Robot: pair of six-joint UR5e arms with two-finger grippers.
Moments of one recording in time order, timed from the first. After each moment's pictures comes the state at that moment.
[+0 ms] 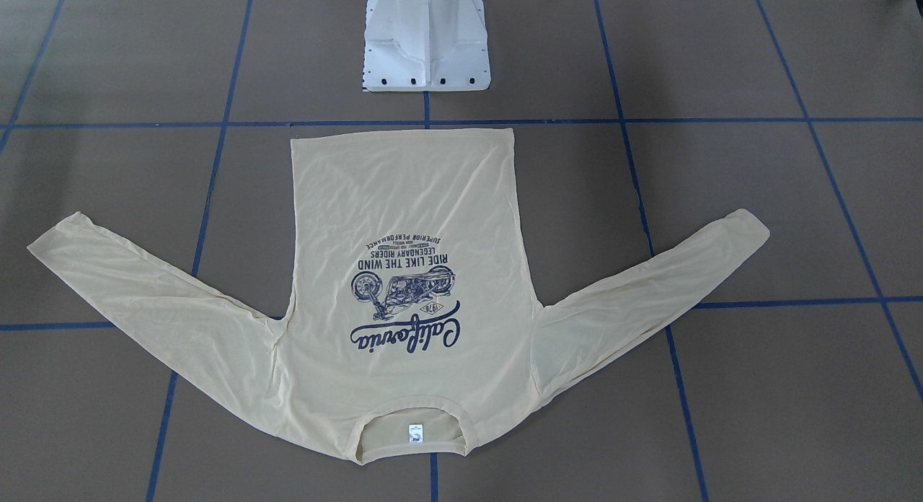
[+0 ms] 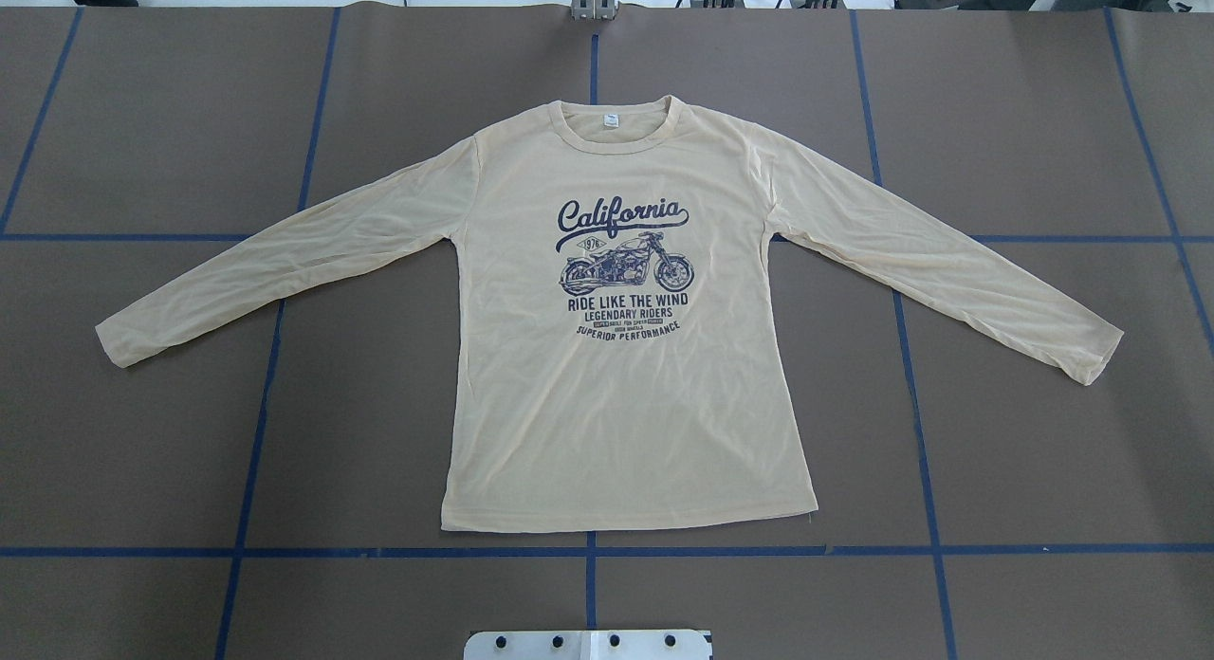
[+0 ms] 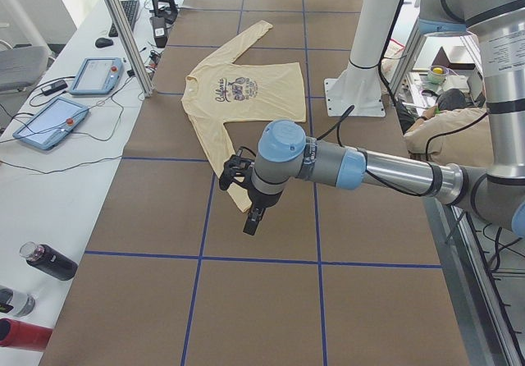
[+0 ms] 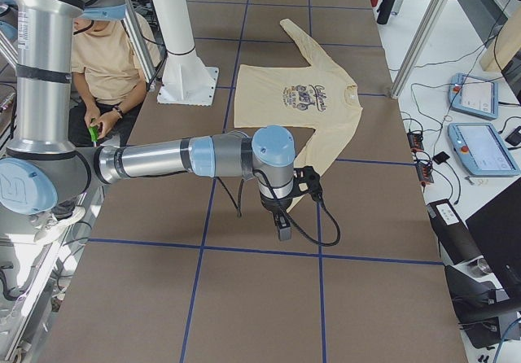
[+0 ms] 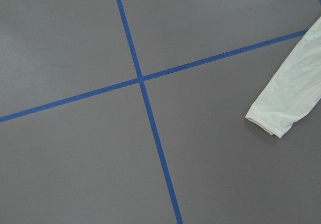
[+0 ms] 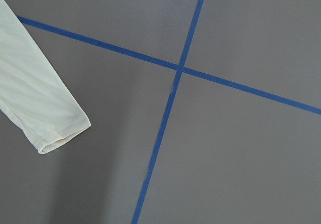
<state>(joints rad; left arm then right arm) -1.64 -1.30 -2.03 -1.61 -2.36 0.18 1.63 -1.70 1.89 -1.70 2.29 -0.29</state>
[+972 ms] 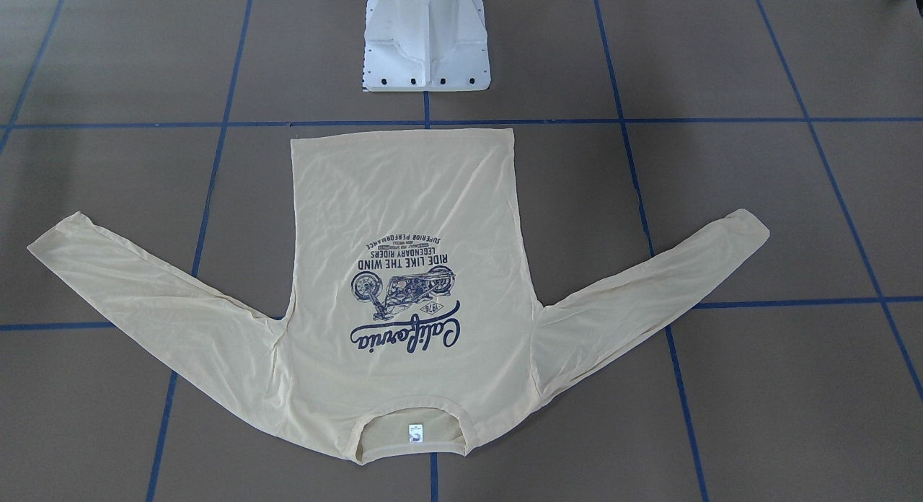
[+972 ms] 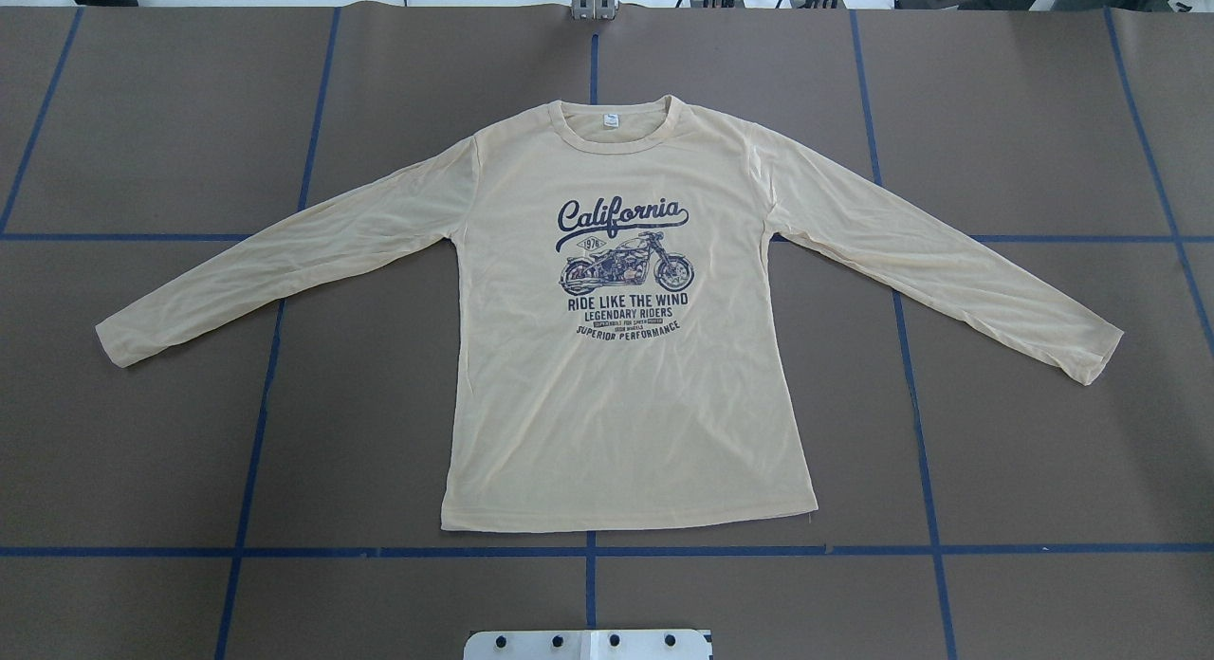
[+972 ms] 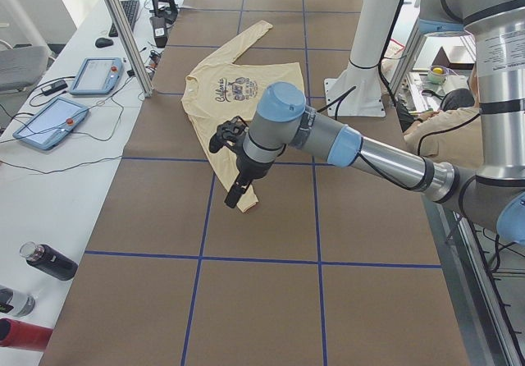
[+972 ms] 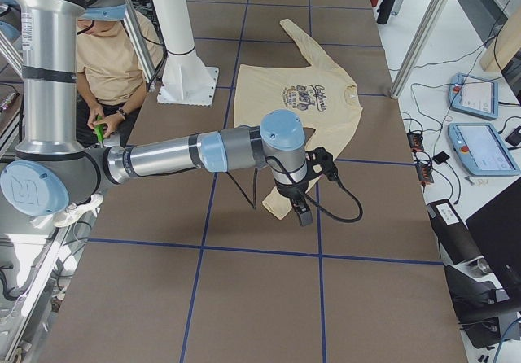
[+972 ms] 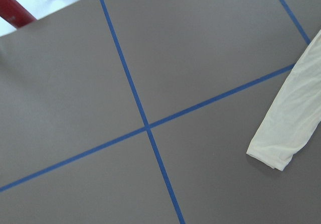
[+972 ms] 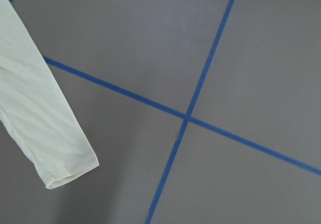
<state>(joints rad) -1.64 -1.46 -2.08 -1.73 -2.27 0.18 1.63 -1.64 1.87 -1.55 2.34 -0.26</state>
